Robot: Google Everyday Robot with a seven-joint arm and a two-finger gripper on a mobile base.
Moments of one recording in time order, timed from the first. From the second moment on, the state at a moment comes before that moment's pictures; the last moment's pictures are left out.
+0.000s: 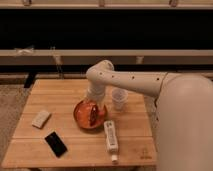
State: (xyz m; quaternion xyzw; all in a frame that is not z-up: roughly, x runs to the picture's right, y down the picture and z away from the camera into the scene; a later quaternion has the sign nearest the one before) arm -0.070 0.096 0.821 -0.21 -0.27 -0.53 0.77
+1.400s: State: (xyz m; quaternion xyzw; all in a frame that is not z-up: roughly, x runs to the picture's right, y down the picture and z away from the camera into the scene) arm -0.071 0.135 0.885 -0.26 -0.25 -0.58 0.73
